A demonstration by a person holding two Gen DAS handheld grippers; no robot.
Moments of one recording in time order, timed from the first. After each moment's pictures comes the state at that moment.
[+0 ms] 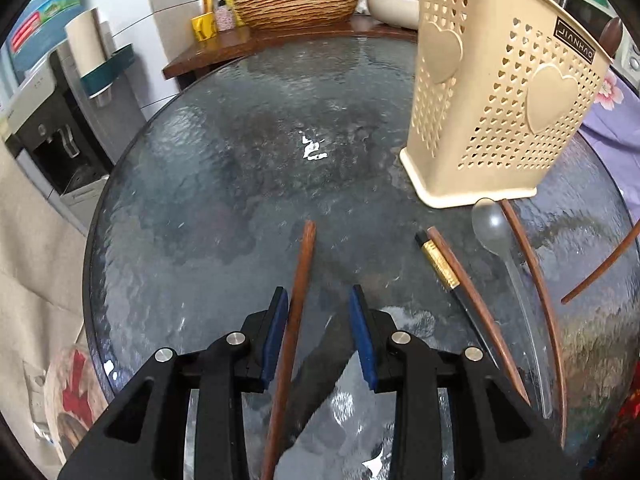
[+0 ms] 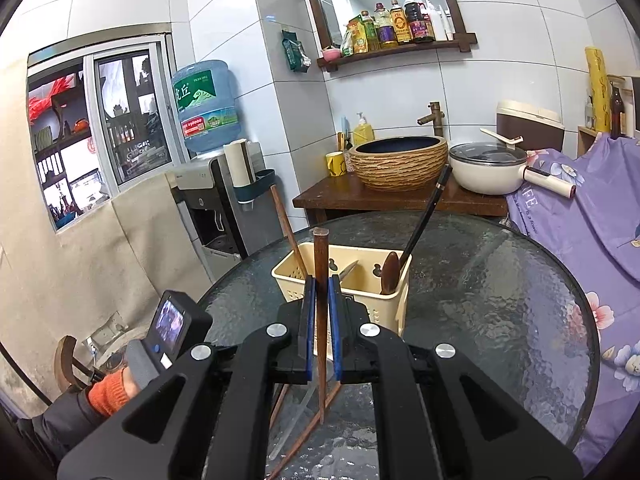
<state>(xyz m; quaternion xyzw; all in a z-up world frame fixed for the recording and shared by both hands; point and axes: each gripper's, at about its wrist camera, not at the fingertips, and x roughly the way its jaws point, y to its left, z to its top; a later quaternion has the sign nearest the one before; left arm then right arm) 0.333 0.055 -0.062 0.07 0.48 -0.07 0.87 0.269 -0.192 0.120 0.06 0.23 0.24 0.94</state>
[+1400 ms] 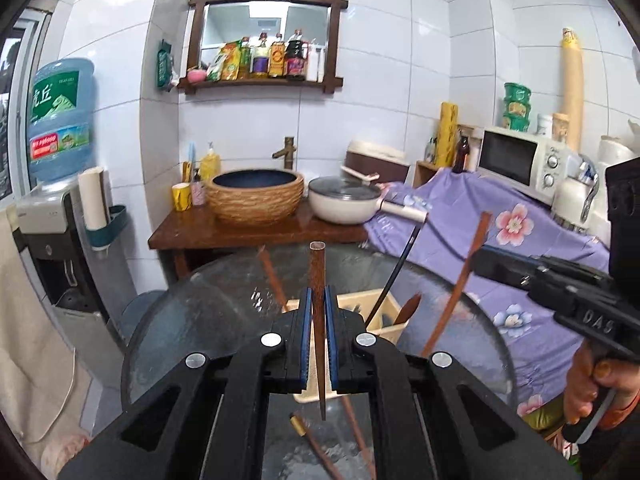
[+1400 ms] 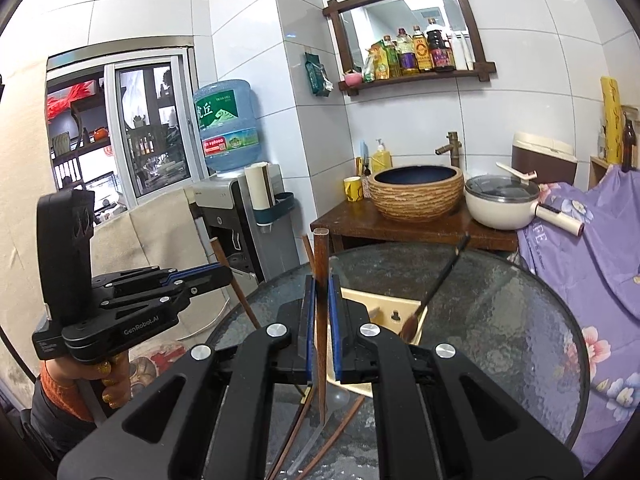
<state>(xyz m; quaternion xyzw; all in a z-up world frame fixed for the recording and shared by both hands) 0.251 -0.002 0.176 0.01 0.21 -0.16 0.97 0.264 -0.188 0.187 0.05 0.19 0.27 0.94</state>
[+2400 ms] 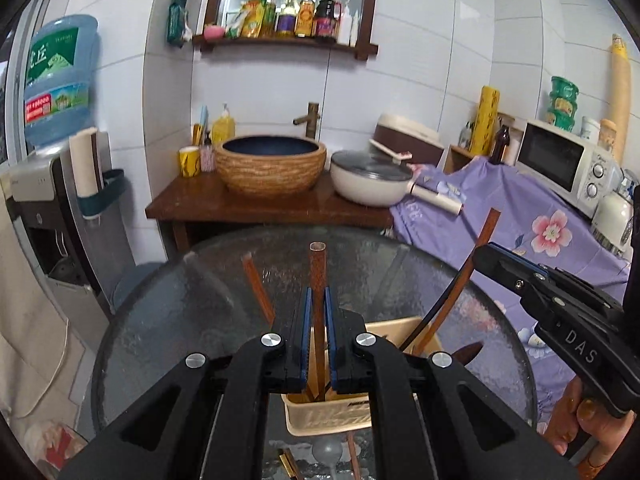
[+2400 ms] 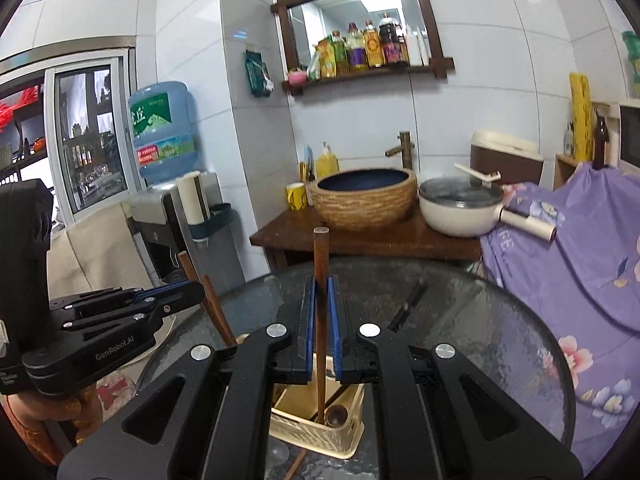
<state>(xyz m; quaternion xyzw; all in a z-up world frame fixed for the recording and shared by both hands) 0.354 -0.024 0.129 -0.02 0.28 -0.11 0.95 0.373 -0.190 0.153 0.05 0.21 0.17 0.96</state>
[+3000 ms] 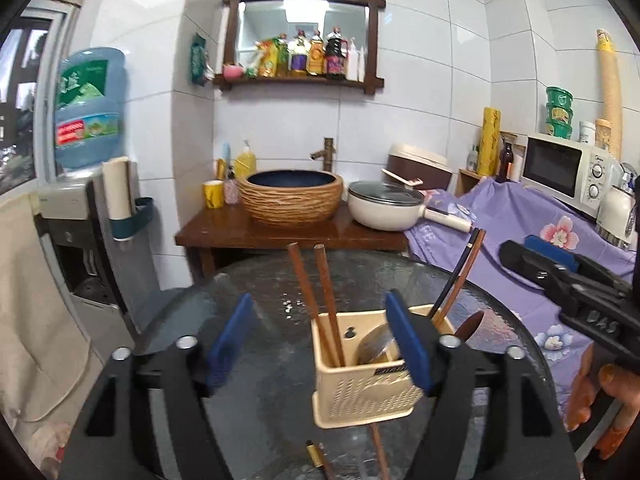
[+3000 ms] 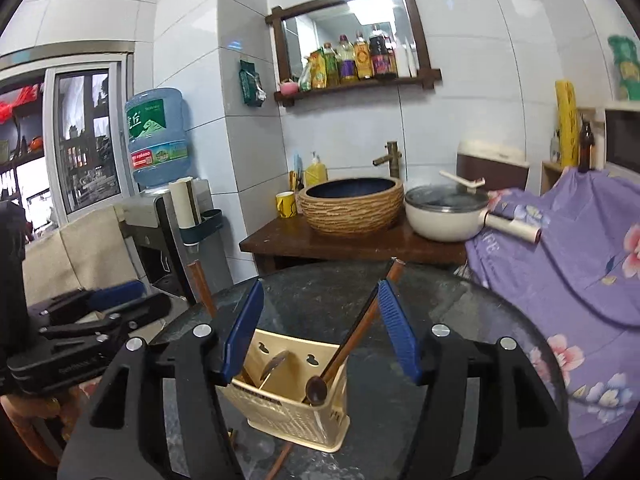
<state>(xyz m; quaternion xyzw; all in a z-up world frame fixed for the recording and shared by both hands) 0.281 -0.001 0.131 -0.01 0.19 -0.07 0.98 0.326 -0.201 0.149 0.04 0.16 0.16 0.97</state>
